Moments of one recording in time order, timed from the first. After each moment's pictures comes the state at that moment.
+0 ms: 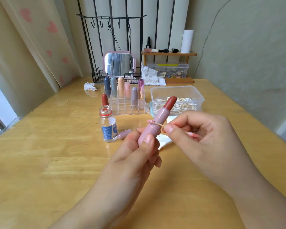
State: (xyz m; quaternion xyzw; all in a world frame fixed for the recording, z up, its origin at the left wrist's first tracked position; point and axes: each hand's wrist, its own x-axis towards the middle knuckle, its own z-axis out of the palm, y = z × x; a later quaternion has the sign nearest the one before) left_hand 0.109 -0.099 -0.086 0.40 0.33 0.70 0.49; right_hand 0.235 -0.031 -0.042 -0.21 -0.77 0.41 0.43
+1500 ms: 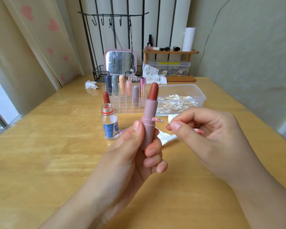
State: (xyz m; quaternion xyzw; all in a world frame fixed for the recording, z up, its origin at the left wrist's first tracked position) left_hand 0.098 -0.101 -0.080 0.37 0.21 0.67 0.61; right_hand 0.238 -0.028 -0.041 -0.18 -0.78 0.42 0.43
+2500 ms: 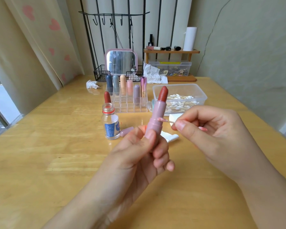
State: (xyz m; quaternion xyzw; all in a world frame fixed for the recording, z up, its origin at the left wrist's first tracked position) left_hand 0.100 -0.104 -0.081 0.37 0.18 0.66 0.63; right_hand 0.242 -0.024 -0.037 -0.20 -0.77 0.43 0.42
